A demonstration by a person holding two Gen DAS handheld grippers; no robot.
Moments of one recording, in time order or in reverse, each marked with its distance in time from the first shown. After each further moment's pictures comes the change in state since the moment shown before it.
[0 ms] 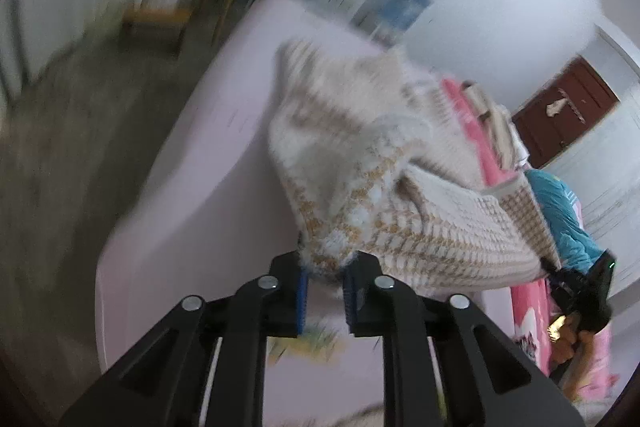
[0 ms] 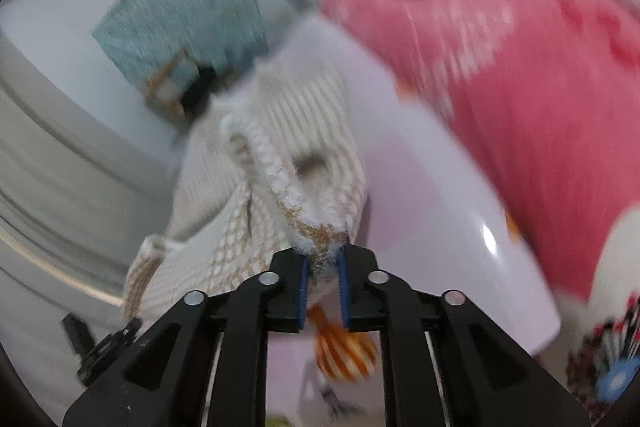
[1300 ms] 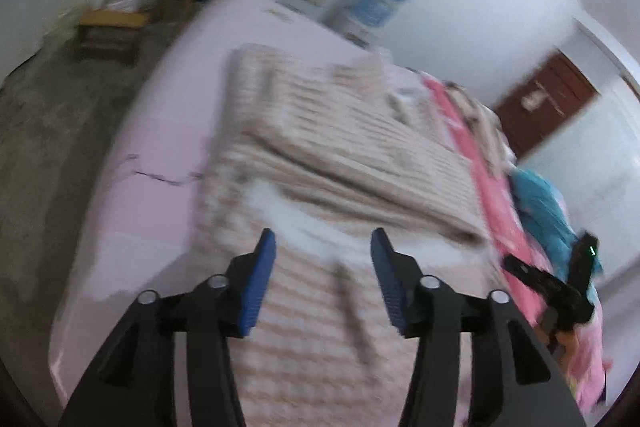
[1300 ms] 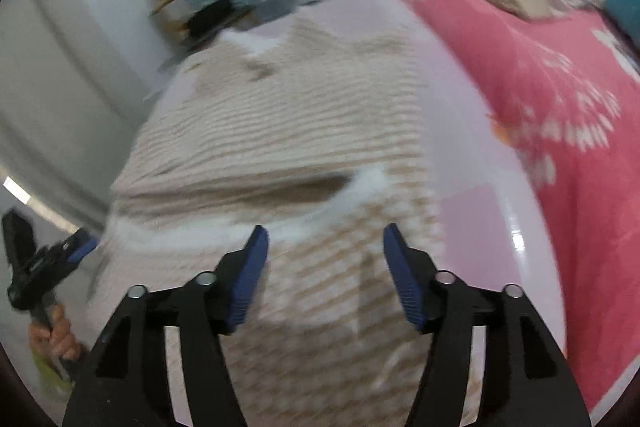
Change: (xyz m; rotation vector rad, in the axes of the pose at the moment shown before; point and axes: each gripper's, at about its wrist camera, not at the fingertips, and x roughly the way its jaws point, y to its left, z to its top) left arm 0.070 -0.042 0.073 0.133 -0.028 -0.144; right arm 0.094 0.088 0.021 -0.395 0.066 -0.096
